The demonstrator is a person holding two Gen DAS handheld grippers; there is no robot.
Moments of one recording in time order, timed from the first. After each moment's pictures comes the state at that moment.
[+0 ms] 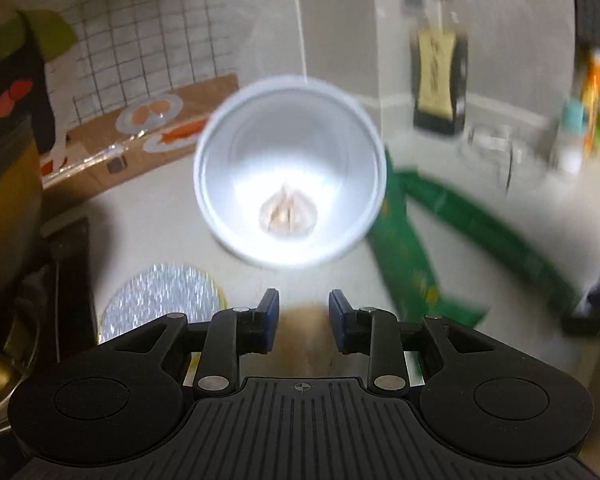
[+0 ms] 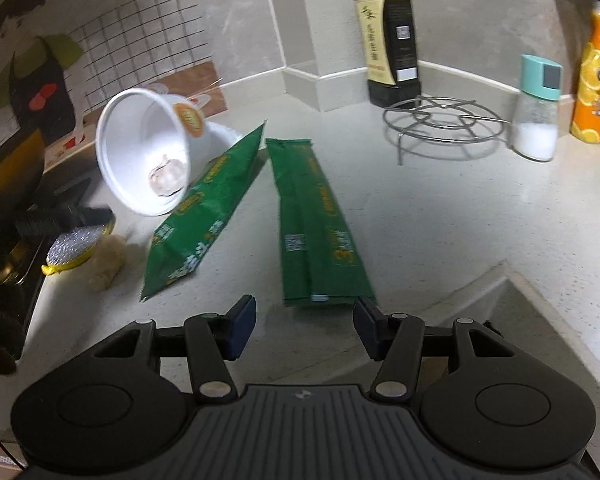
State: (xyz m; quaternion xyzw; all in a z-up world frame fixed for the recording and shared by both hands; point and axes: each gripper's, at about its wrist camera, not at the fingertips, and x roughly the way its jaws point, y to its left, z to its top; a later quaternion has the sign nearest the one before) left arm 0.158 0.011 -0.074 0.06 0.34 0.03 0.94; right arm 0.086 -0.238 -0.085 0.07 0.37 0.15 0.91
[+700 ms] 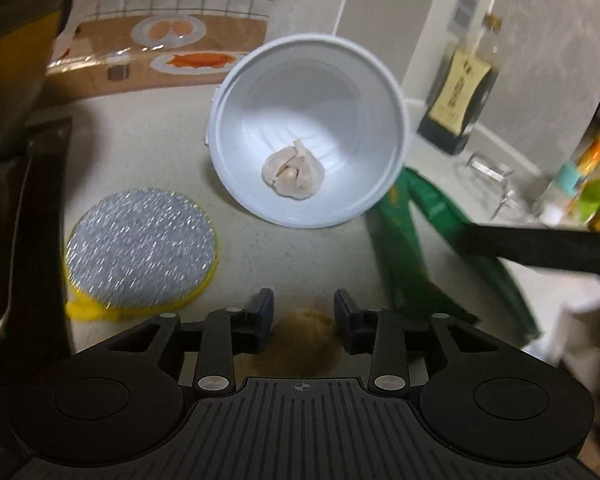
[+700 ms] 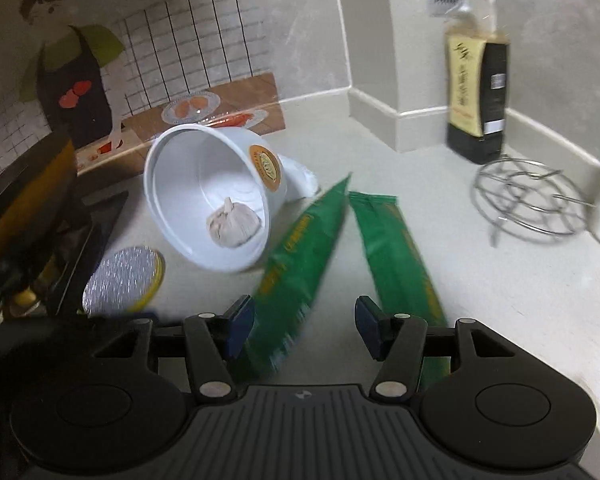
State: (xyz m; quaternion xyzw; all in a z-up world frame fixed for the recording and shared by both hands) left arm 0.147 0.071 -0.082 -0.13 0.37 -0.01 0.92; right arm 0.153 -0.155 -0.038 0.04 0.37 0.20 0.91
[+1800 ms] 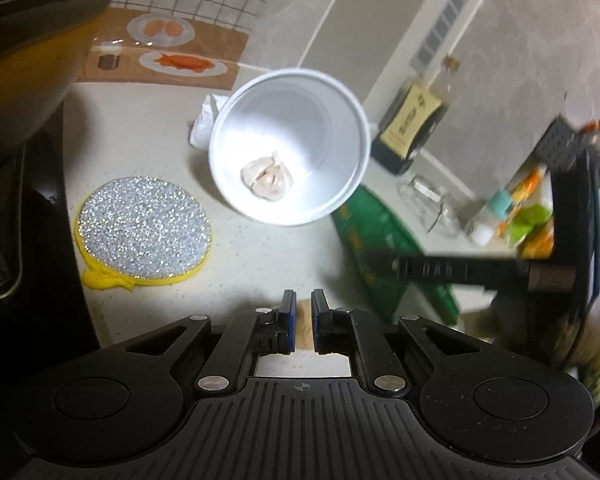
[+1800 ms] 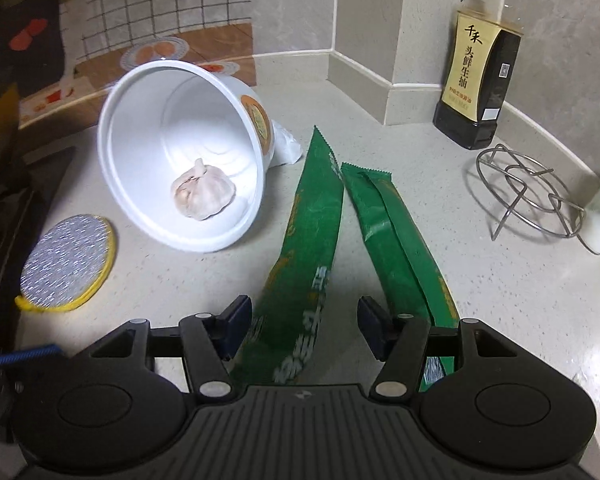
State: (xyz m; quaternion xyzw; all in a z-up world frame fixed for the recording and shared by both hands) left arm 0.109 0.108 -0.072 -0.20 0.33 -0.10 0.92; right arm 0.164 -0.112 -0.058 -0.03 0.41 0.12 0.90
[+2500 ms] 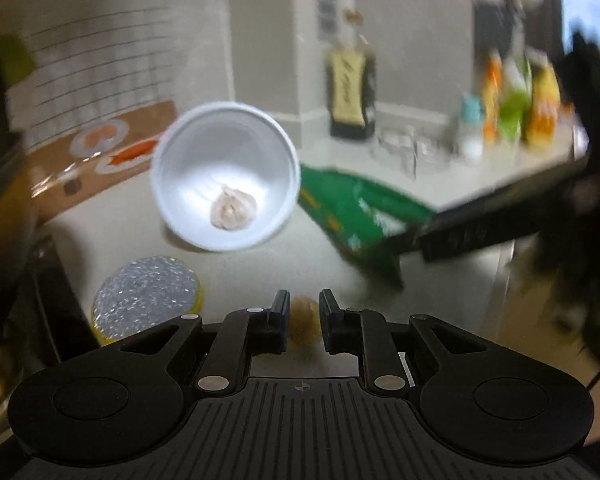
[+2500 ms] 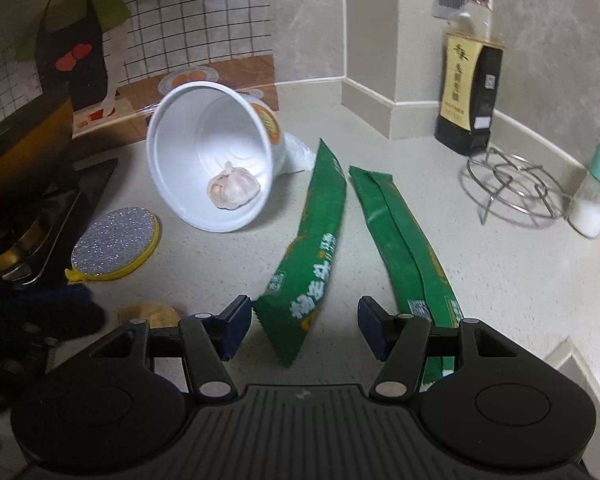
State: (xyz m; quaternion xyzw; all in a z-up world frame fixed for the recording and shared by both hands) left arm 0.091 0.033 -0.068 0.08 0.31 -0.11 0.94; right arm 0.107 -0.141 -0.051 -0.01 0.37 0.15 0.92
